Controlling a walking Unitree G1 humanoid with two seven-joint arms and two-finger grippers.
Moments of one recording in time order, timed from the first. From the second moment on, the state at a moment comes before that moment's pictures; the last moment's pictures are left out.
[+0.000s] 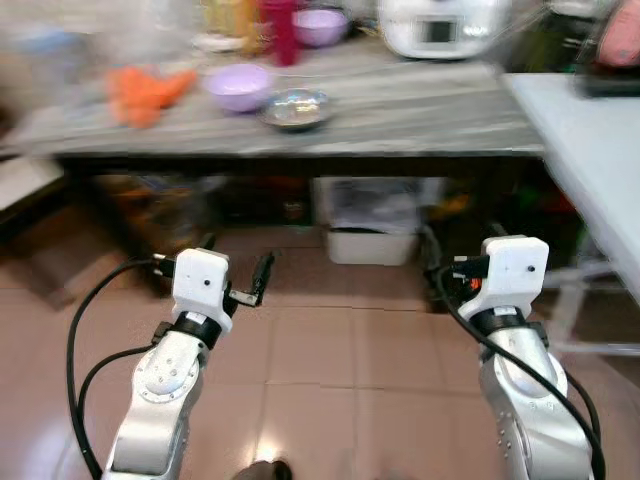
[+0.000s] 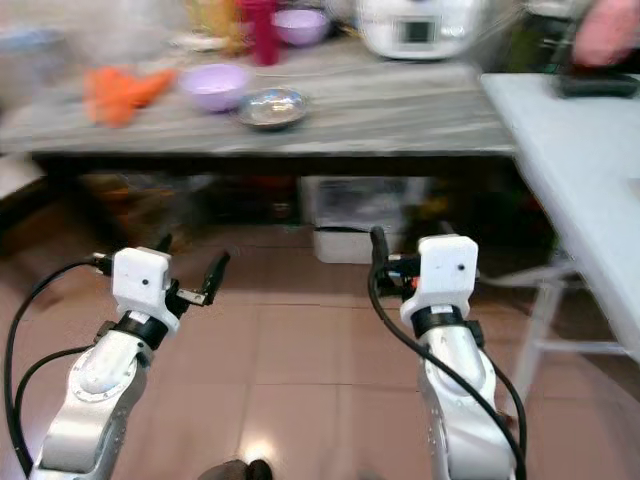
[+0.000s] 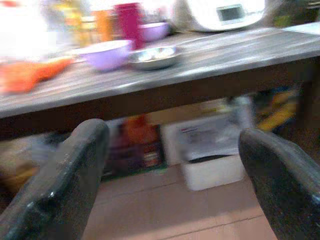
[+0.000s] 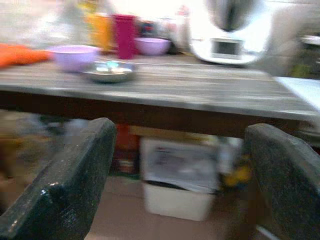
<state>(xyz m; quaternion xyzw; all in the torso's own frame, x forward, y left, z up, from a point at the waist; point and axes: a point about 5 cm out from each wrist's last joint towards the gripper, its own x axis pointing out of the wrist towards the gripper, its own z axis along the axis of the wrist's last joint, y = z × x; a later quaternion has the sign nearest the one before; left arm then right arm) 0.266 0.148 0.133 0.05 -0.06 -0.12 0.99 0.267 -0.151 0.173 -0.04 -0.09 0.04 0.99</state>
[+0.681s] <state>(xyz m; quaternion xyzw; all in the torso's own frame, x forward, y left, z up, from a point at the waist) 0.266 0.139 0.138 0.03 -0.07 -0.15 0.99 0.263 -0.160 0.167 -0.04 -0.08 0.01 1.00</state>
